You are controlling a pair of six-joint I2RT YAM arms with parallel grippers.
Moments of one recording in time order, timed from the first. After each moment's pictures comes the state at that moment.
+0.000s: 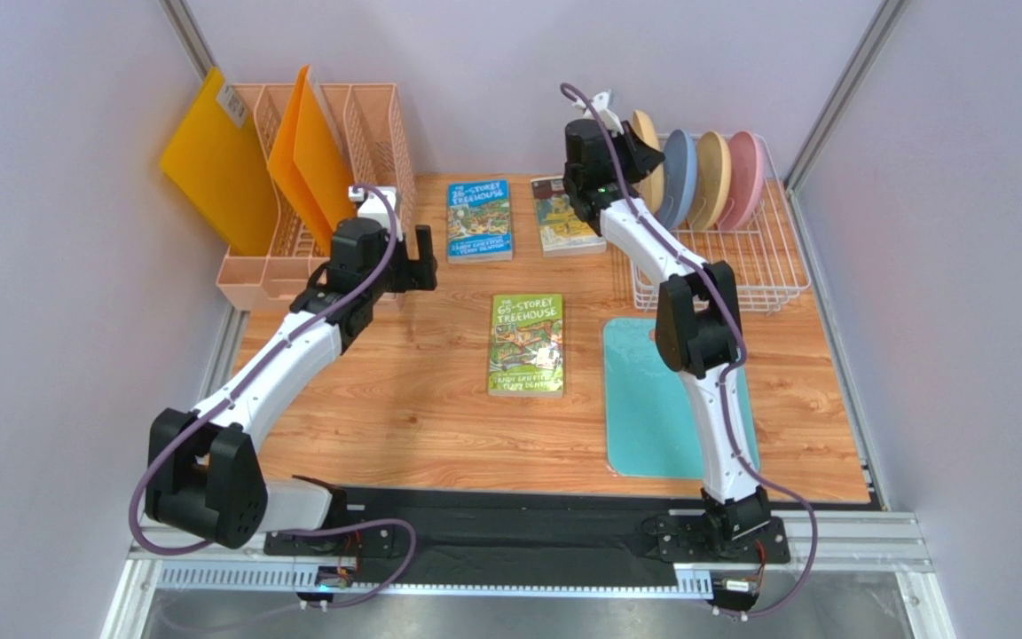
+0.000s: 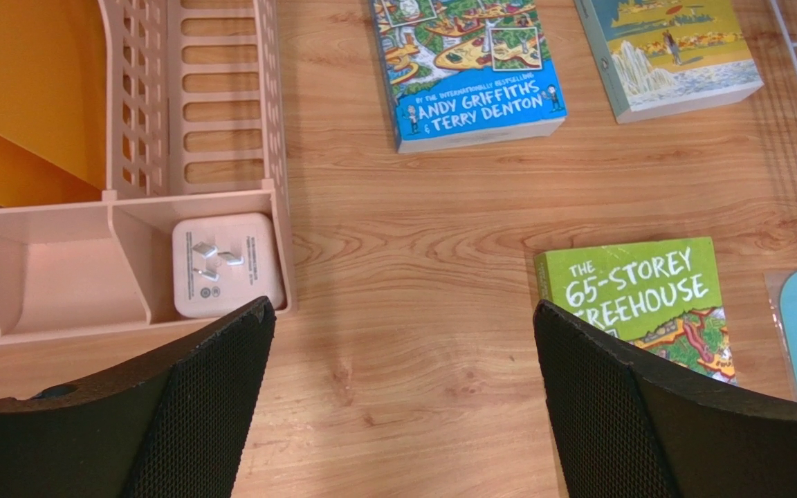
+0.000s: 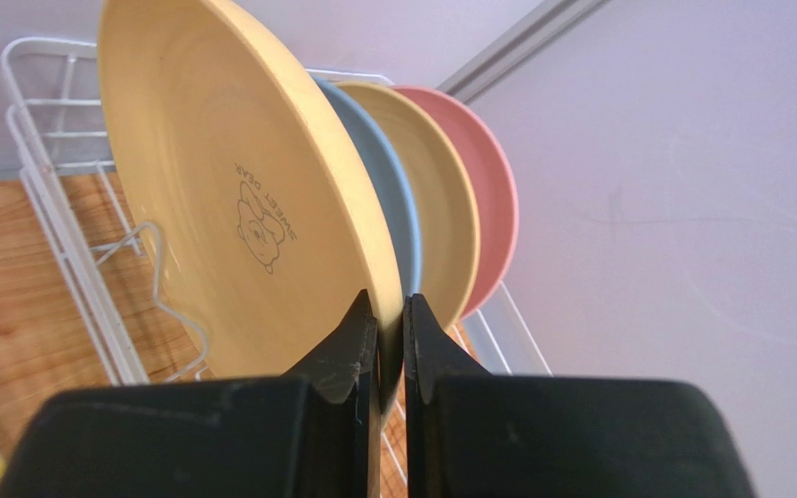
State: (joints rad) left arm -0.31 1.32 0.98 -0.12 -0.08 -0.20; right arm 0.40 2.38 2.17 -0.06 1.14 -0.49
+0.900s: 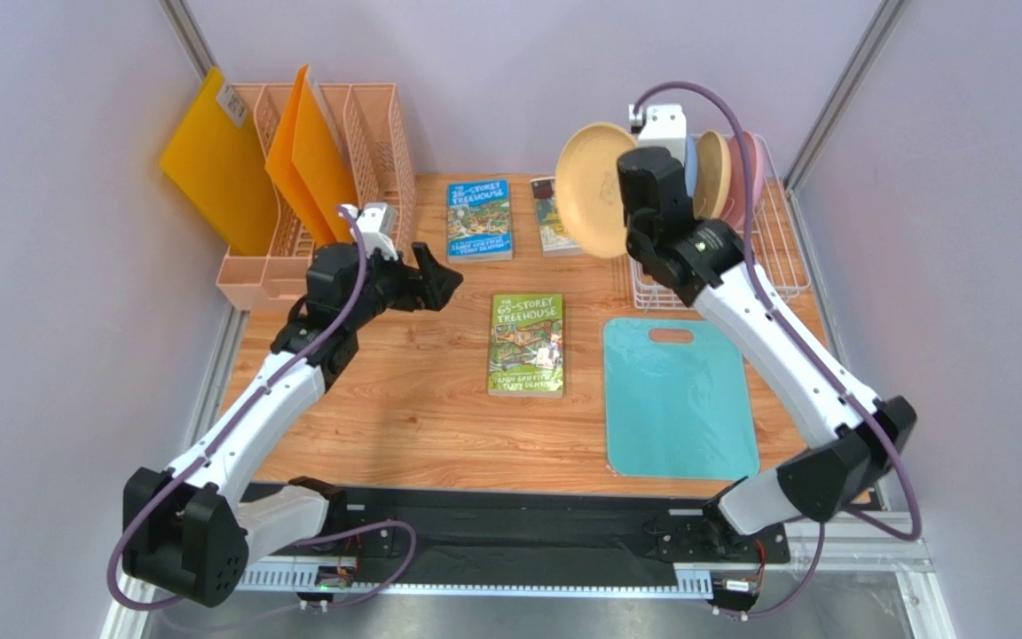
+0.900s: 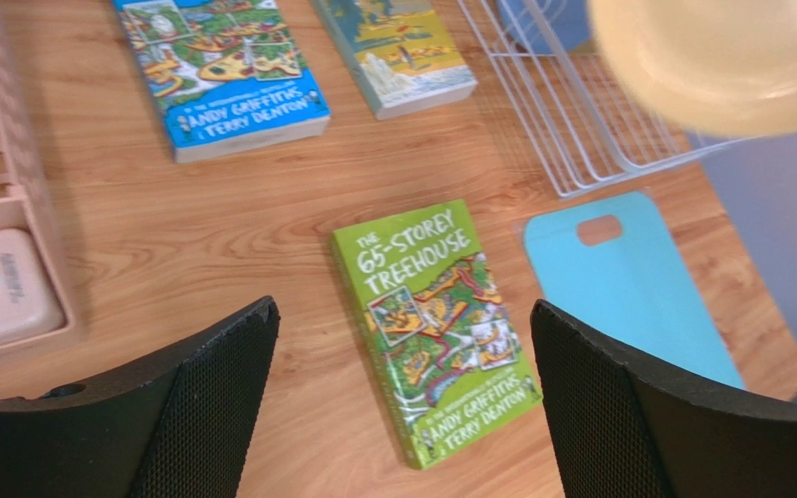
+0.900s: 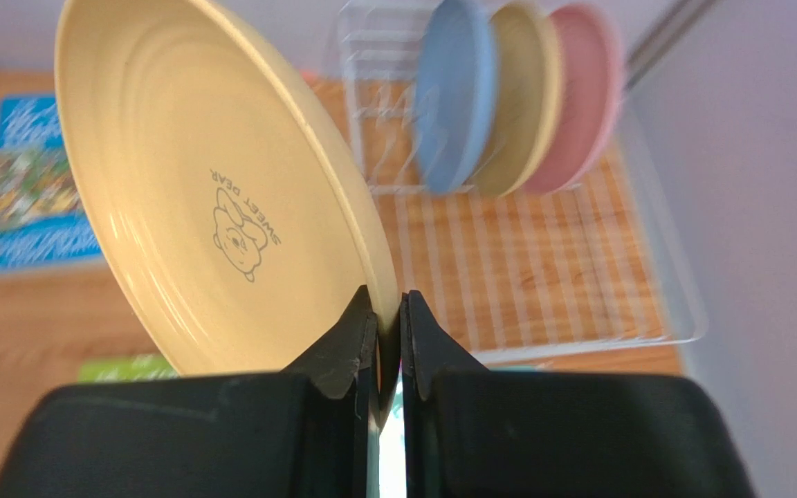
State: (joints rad) left arm -0.31 1.13 0.83 0.00 0.26 -0.36; right arm 0.58 1.51 1.66 -0.54 0.79 0.07
